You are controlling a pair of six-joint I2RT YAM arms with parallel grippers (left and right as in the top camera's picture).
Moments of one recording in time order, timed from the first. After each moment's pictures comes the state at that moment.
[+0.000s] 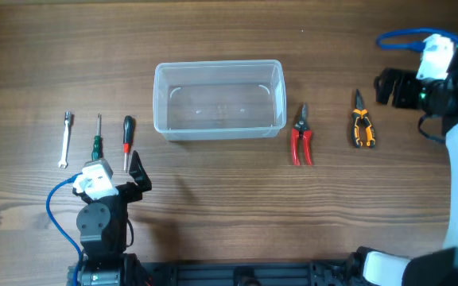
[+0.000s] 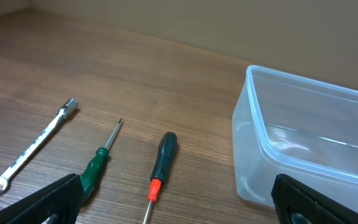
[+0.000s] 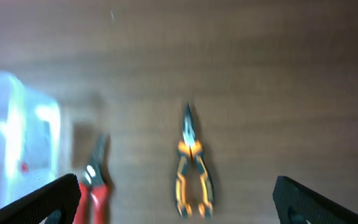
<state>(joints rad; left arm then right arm) 0.05 0.15 0.05 -0.16 -0.08 -0.22 -0.29 1.46 1.32 -0.84 -0.21 -0.14</state>
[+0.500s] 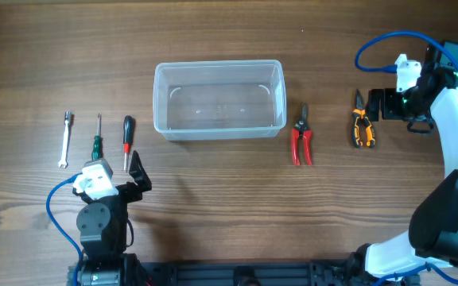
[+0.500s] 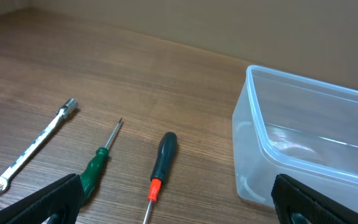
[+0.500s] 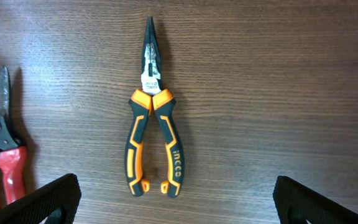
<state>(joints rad) 0.05 0.15 0.05 -0.16 -0.08 -0.22 -0.29 1.73 1.33 -0.90 -0.09 -0.29</state>
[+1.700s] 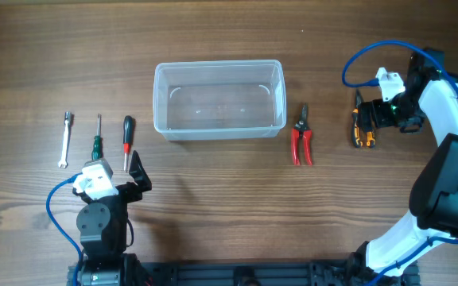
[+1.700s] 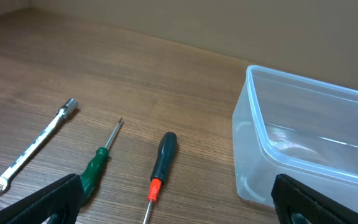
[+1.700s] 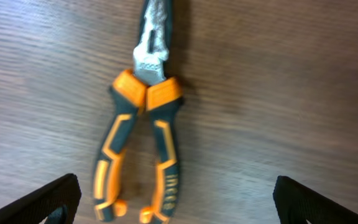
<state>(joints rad) 0.05 0.15 0.05 -0.16 -0.08 -0.22 -0.29 1.91 1.33 -0.86 -0.07 -0.48</state>
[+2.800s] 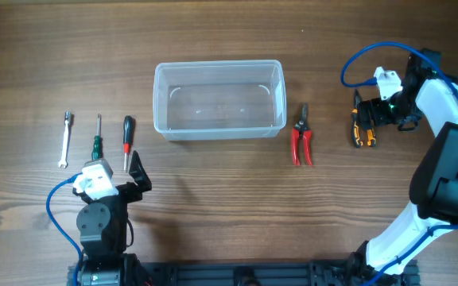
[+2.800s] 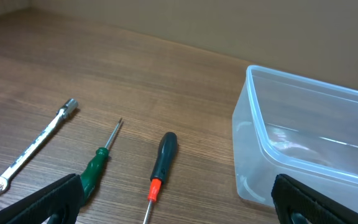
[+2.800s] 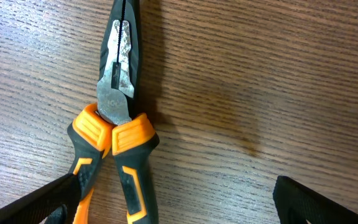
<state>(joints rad) 0.05 0.15 0.05 -0.16 -0.08 -0.22 -0.29 1.99 1.34 -0.77 -0.09 -0.50</state>
